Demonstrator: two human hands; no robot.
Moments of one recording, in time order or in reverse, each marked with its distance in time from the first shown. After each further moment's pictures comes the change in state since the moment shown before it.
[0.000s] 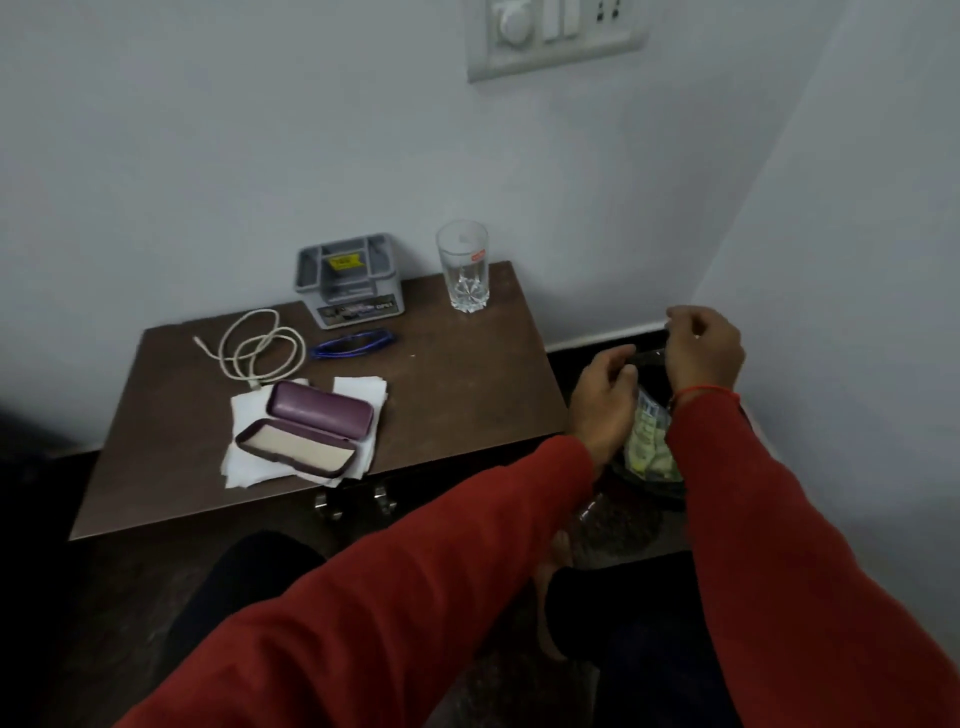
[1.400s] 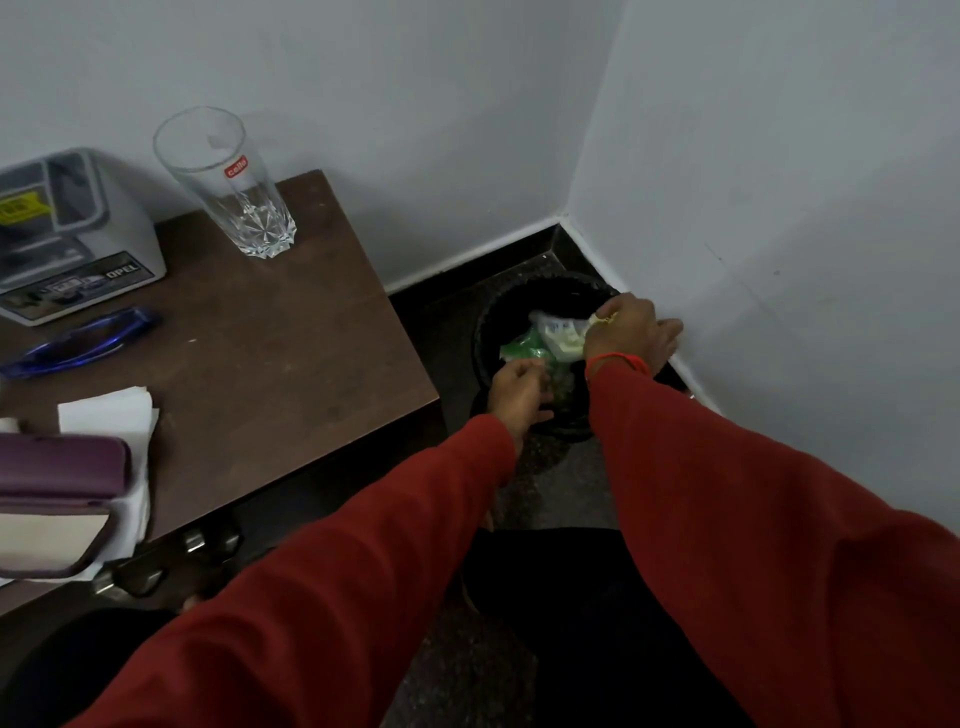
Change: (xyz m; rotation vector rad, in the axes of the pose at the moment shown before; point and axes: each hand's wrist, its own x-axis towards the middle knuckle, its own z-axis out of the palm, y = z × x) left_hand 0.063 -0.128 0.067 -0.044 -0.164 -0.506; right_hand 0.049 0.162 0.014 -0.567 0.101 0.224
